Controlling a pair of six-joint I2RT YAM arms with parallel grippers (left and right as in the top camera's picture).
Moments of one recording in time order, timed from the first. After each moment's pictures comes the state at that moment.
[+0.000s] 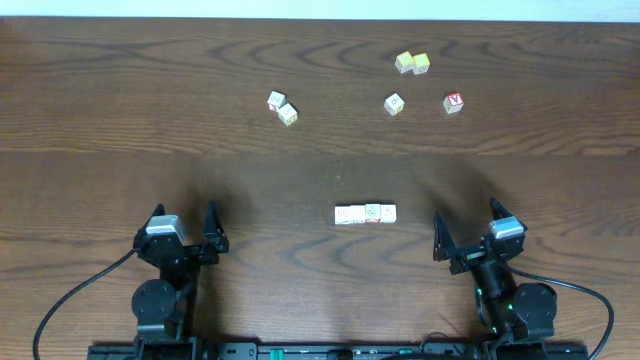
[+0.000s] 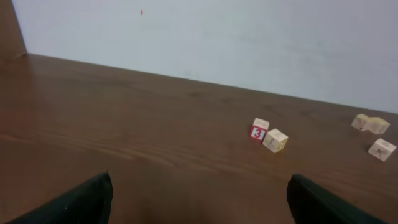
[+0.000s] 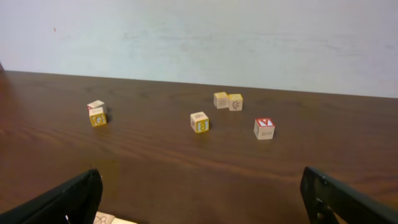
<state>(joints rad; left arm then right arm) 0.01 0.01 0.01 -0.10 0.00 -0.16 0.08 0.01 0.01 -0.06 -0.19 0.05</state>
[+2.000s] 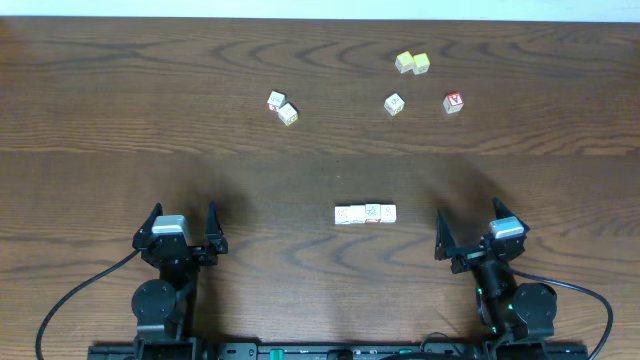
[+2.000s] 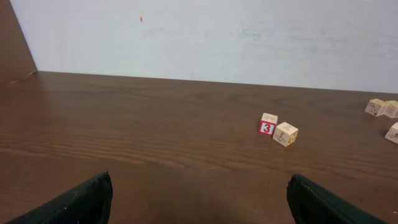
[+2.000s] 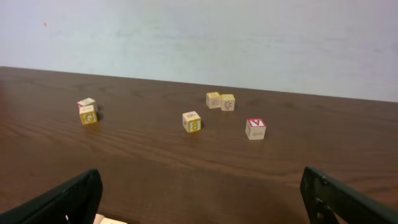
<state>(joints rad) 0.01 0.01 0.01 -0.11 -0.01 -0.06 0.08 0.01 0.01 -0.06 -0.16 0.01</state>
